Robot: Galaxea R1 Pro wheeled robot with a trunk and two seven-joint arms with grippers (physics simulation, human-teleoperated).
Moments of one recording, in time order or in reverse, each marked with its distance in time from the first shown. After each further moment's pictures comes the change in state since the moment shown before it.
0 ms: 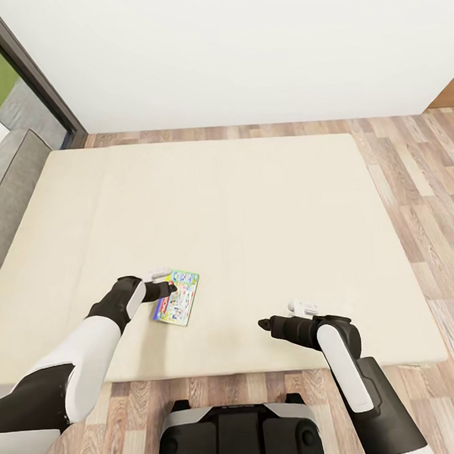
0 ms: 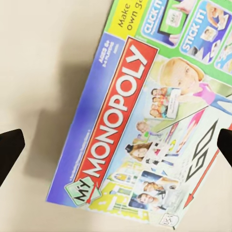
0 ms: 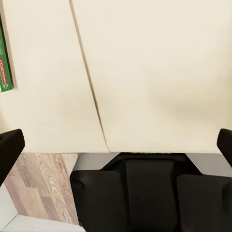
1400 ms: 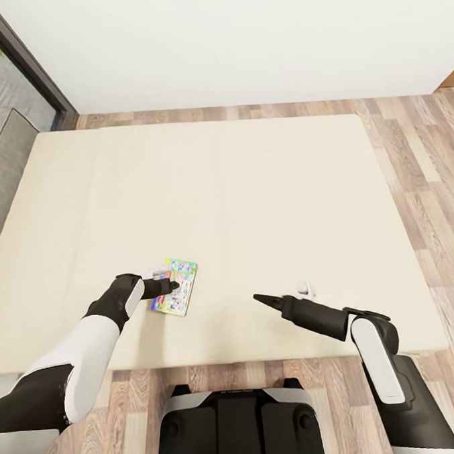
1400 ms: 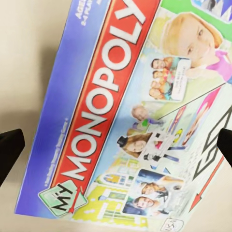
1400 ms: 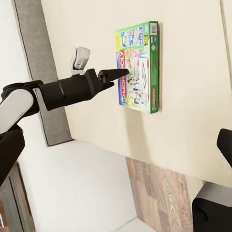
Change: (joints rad) left arm 0.000 0.004 -0.005 -0.028 -0.003 0.009 -0.070; right arm 0.000 -0.059 -0.188 -0.022 -0.027 -0.002 0.765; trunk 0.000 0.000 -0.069
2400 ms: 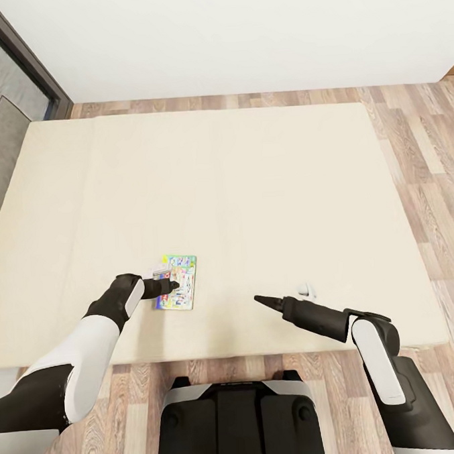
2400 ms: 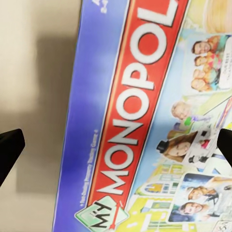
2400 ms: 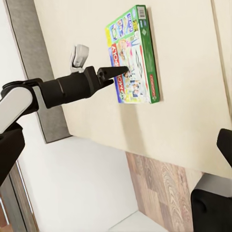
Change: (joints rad) left arm 0.000 0.001 0.000 0.000 0.000 -0.004 -0.001; right arm 0.004 -0.004 -0.003 0.007 0.008 0.001 0.018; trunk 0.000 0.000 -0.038
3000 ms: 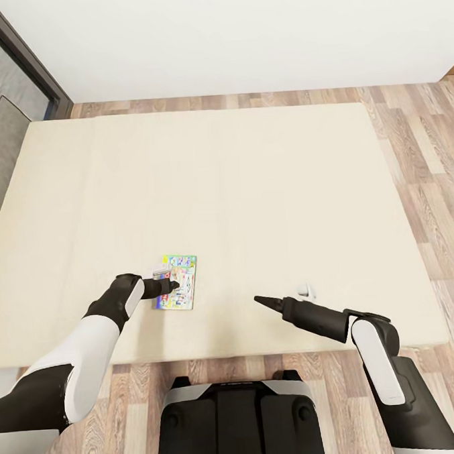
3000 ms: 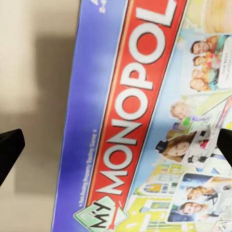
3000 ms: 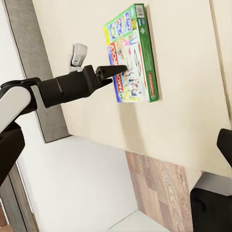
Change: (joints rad) left arm 0.000 0.000 0.000 0.000 0.000 0.000 -0.002; right arm 0.001 0.000 0.000 0.004 0.001 0.000 -0.001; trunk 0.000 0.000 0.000
